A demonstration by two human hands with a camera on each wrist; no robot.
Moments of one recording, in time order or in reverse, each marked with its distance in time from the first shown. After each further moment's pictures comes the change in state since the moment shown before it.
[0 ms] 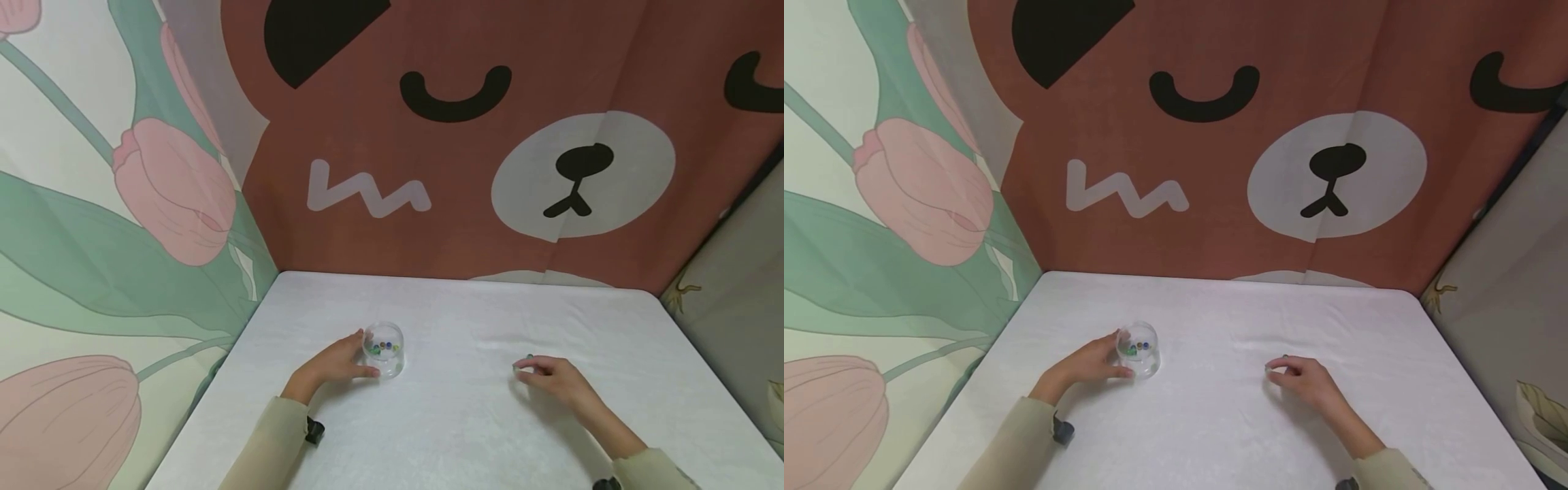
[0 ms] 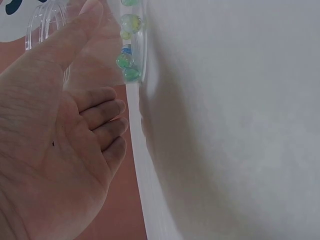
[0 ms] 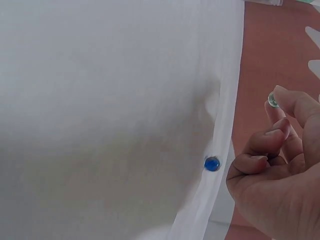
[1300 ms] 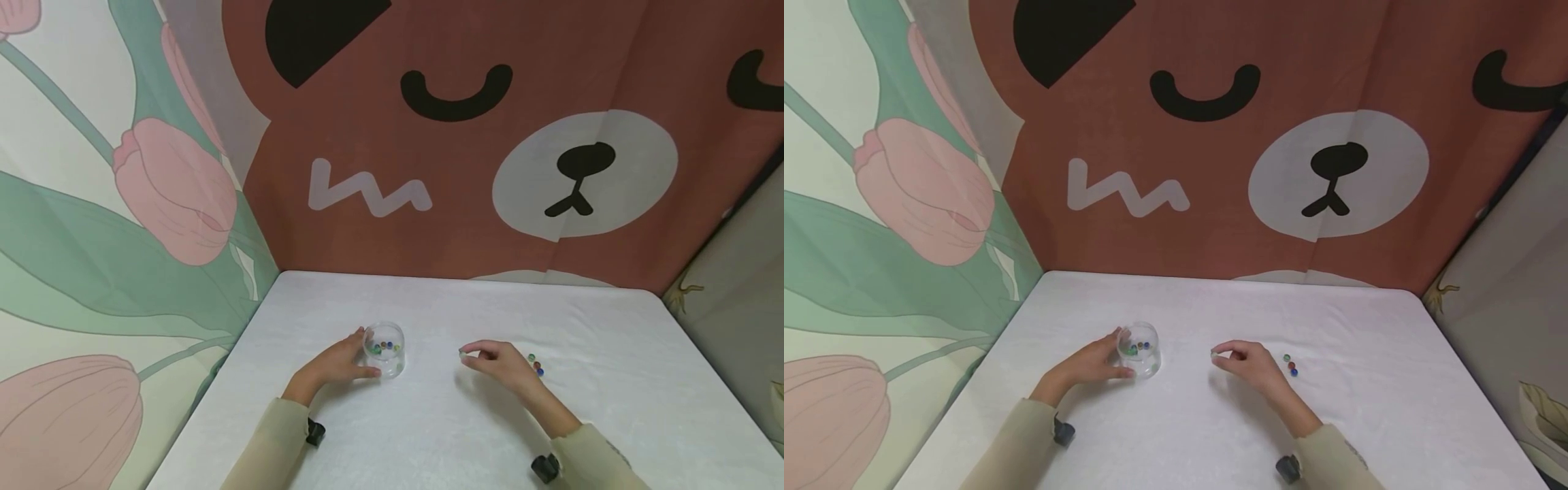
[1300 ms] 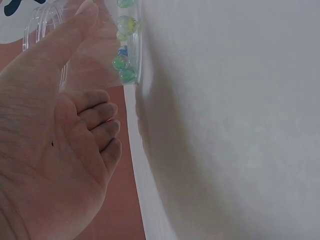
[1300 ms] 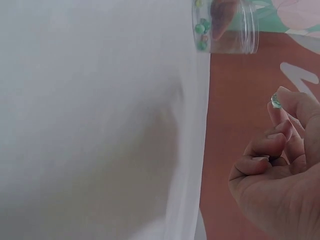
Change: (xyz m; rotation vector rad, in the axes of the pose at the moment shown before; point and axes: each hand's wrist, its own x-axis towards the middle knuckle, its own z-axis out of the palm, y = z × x) left_hand -0.002 0.002 0.001 0.027 -0.005 -0.024; right_hand 0.033 -0.057 0.060 0.179 -0.062 -0.094
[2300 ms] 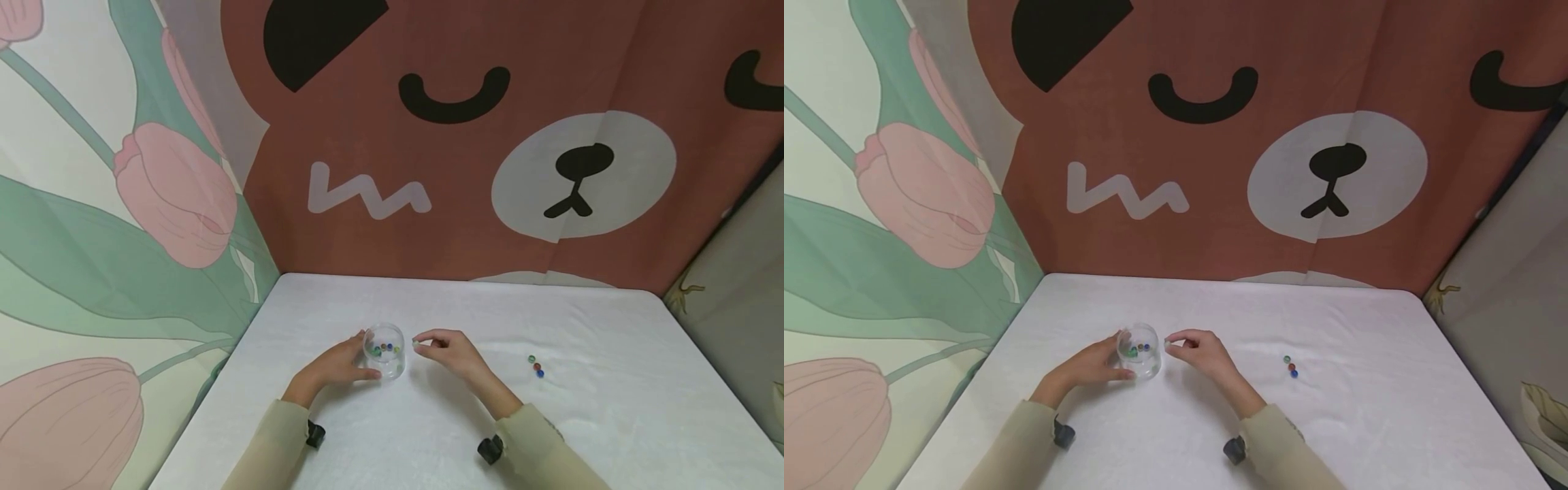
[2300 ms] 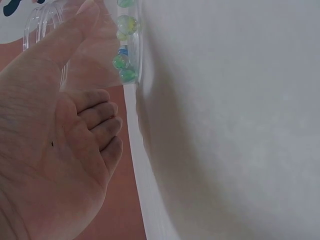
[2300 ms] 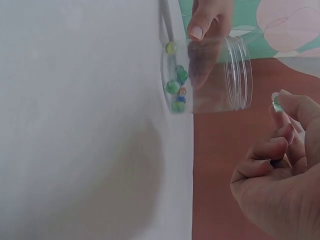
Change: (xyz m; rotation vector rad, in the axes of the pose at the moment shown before) left_hand 0.000 0.000 -0.001 0.000 0.008 0.013; right_hand 0.038 -0.039 0.065 0.117 -0.031 -0.024
